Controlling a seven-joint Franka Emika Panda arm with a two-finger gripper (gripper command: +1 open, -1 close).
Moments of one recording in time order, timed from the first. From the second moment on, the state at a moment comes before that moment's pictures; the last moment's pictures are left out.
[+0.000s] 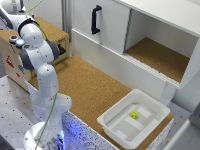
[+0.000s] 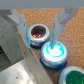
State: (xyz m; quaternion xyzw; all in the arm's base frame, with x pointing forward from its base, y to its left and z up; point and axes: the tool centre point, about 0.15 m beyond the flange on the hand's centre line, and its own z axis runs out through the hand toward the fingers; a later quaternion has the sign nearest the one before) arm 0.125 0.521 0.521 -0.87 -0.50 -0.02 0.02
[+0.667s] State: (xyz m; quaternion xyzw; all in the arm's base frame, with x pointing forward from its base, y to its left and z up) arm 0.154 0.534 0.487 -0.87 -0.48 -0.02 0.03
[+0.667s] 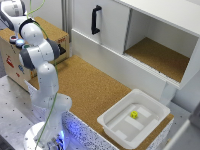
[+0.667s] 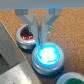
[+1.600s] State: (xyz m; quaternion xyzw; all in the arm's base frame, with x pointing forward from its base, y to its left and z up) arm 0.156 0.531 0.503 -0.87 -0.48 -0.07 0.02
